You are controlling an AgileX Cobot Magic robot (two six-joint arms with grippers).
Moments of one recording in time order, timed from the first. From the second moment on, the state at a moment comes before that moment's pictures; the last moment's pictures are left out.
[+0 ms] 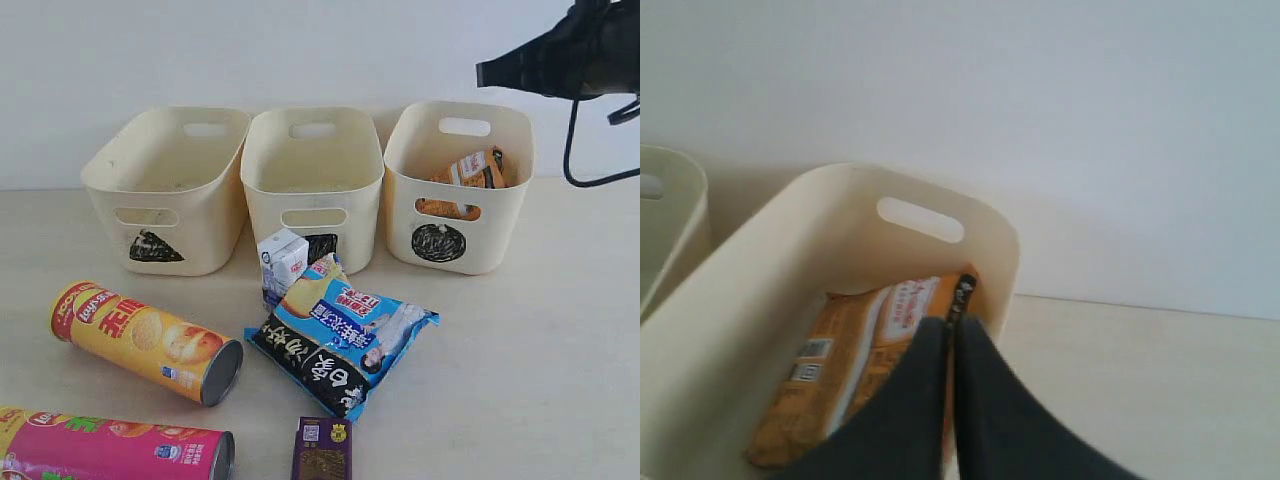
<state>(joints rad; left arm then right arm) 0.06 0.00 0.00 -0.18 0.30 0.06 0.29 1.57 -1.17 1.74 -0.31 -1.78</state>
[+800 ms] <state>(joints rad) 0.06 0.00 0.00 -0.18 0.30 0.06 0.43 1.49 -1.16 1.75 -0.56 -1.84</state>
